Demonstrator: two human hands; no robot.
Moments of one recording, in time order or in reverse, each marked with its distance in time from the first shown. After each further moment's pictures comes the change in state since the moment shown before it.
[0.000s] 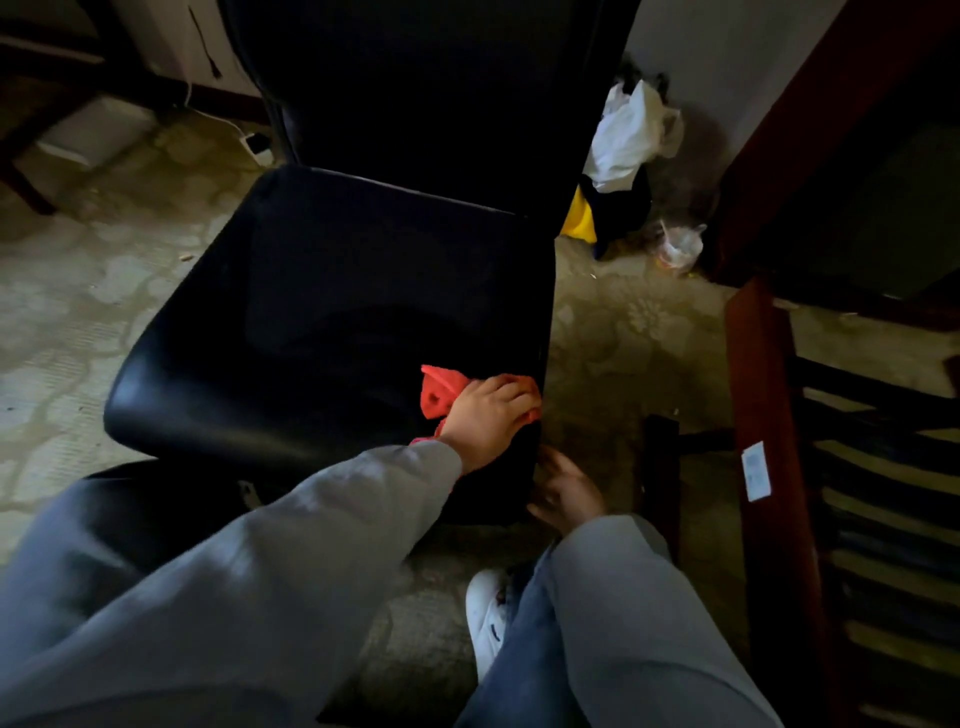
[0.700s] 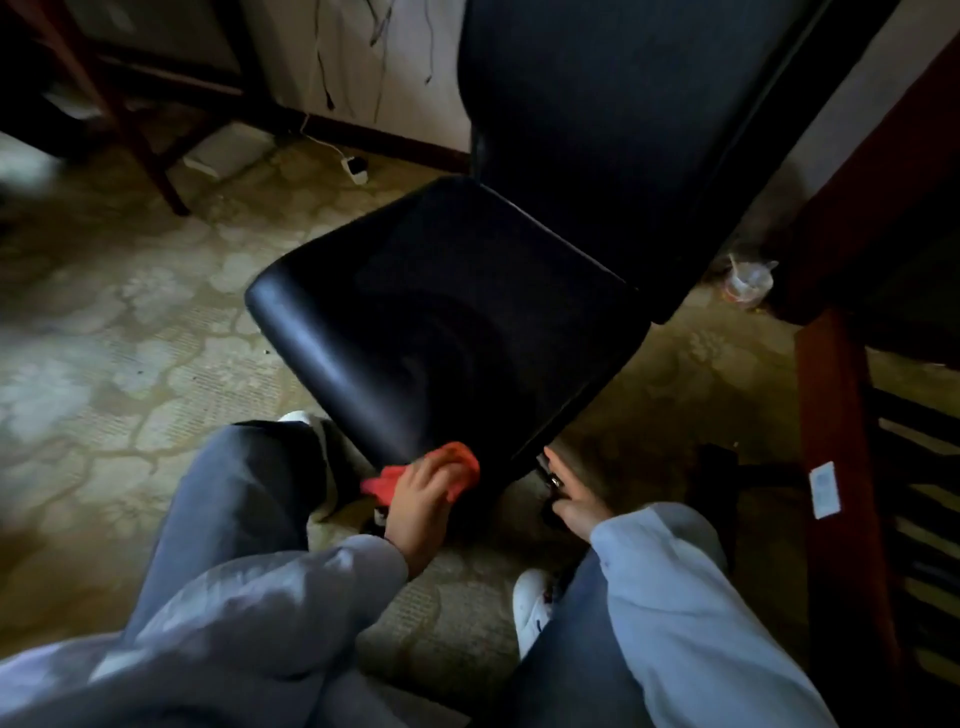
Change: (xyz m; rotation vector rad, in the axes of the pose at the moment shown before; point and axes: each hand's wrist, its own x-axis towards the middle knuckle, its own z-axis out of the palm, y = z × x) left_hand -0.198 -0.019 -0.025 -0.251 0.408 -0.373; right_hand -0.031 0.034 0.038 -0.730 -0.316 -0.326
